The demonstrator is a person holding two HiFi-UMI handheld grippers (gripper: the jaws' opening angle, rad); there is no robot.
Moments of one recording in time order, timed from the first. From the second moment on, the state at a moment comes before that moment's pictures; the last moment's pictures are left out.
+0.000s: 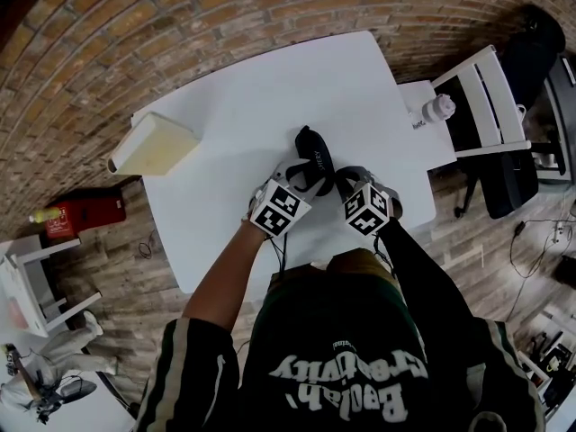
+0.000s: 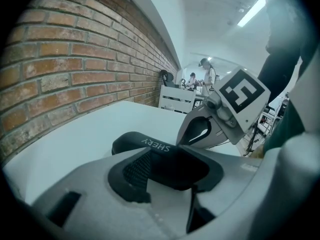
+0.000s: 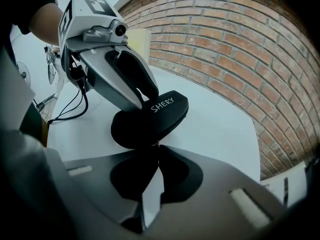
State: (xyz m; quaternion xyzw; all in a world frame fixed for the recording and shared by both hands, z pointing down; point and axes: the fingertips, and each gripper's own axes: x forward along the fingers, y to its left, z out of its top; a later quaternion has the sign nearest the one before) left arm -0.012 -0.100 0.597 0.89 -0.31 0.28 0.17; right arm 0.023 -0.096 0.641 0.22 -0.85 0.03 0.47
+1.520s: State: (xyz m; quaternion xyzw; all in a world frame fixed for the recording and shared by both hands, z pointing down) left arm -0.014 -0.099 0.601 0.90 -0.29 0.26 0.18; right arm 0.009 -0.140 0.643 0.20 -0.85 0.01 0.48
